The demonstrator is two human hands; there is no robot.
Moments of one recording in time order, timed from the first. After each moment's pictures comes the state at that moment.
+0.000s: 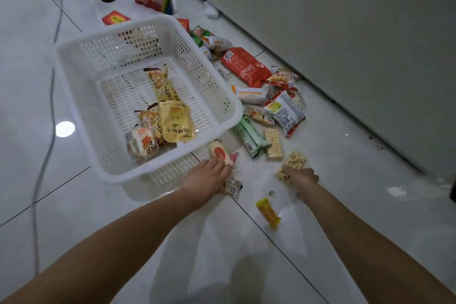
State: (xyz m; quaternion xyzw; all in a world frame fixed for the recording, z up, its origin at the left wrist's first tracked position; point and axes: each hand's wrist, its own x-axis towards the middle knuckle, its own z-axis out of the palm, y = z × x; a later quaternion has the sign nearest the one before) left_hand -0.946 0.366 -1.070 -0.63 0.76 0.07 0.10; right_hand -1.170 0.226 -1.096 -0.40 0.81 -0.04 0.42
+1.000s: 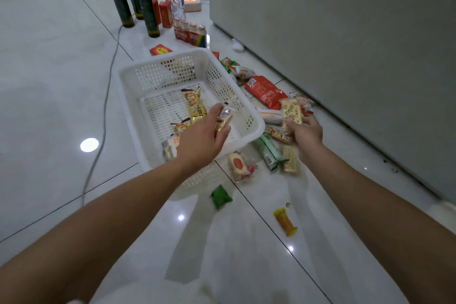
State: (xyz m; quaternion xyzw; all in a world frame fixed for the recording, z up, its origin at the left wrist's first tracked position) left_hand -0.887 0.371 -0.956 -0.77 0.56 0.01 -0.30; right_hand -1.066 0.220 -0.953 -0.45 0.62 -0.34 0.54
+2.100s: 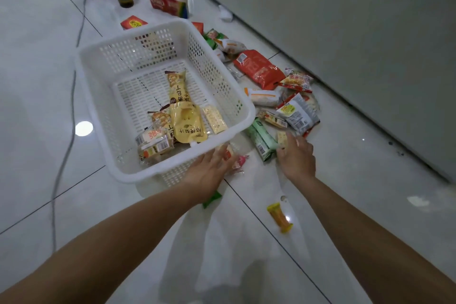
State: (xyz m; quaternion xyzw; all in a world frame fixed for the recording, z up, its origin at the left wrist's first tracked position) left_hand -0.926 0.366 -1.060 -0.71 0.68 0.17 0.08; right_hand -1.112 0.225 -1.058 -0.76 0.62 -0.01 0.19
